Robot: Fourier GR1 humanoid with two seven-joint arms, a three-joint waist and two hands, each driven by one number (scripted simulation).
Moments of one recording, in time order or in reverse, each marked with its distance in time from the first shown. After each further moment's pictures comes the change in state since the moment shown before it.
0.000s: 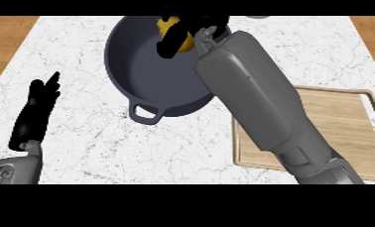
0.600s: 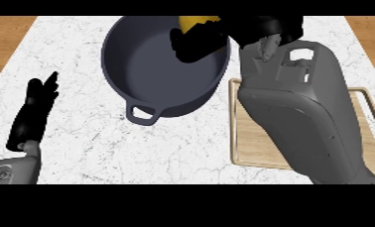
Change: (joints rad) left arm 0.004 0.006 -0.005 -0.022 0.004 0.009 0.029; right arm 0.068 -0.075 -0.034 -0.490 0.116 0.199 0.097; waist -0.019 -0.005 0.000
